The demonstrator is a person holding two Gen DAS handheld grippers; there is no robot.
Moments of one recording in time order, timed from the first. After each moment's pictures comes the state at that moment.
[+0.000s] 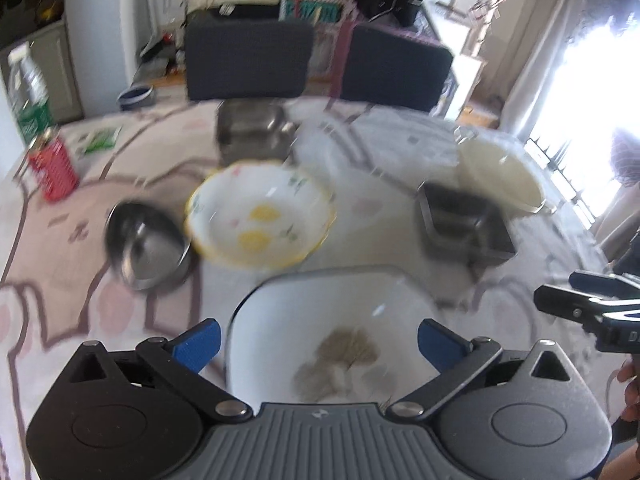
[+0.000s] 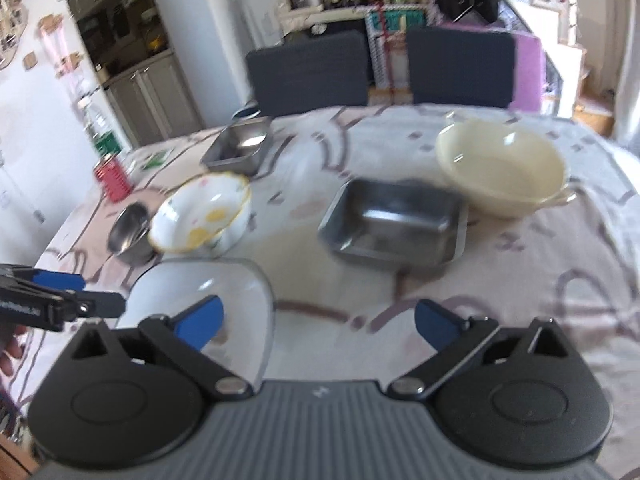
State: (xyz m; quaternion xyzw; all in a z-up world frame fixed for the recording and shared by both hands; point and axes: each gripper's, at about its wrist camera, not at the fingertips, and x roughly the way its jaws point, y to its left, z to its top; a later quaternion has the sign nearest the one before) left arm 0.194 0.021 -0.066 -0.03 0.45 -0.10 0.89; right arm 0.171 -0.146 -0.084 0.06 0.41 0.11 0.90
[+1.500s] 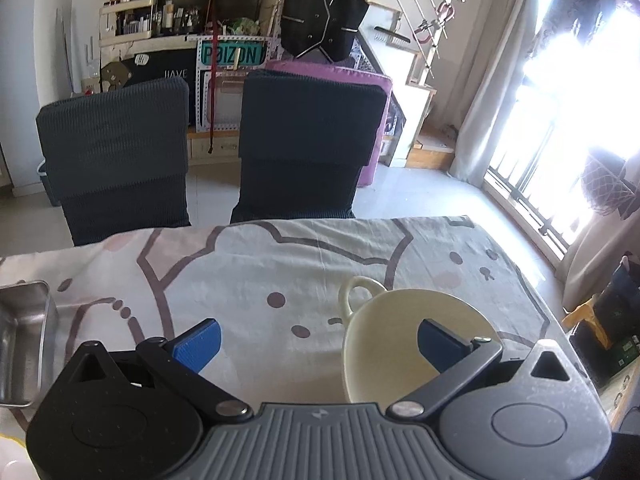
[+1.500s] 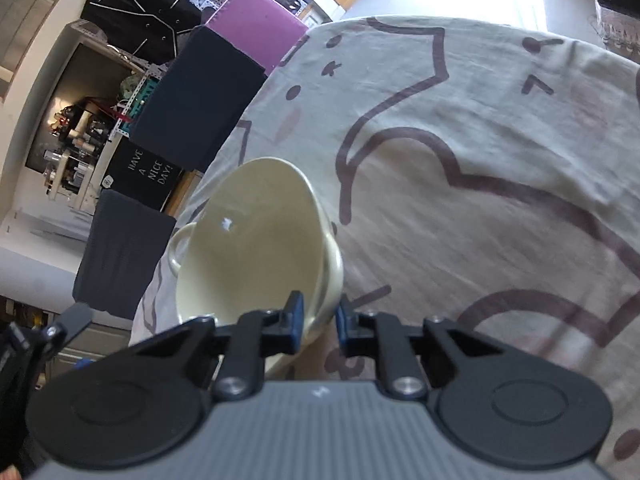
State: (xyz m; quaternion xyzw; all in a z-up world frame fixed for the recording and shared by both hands) left arm 0.440 -0.201 -0.069 -0.03 0.39 -0.16 0.90; right arm 0.317 -0.377 -0.171 0.46 0.39 -0.14 0.78
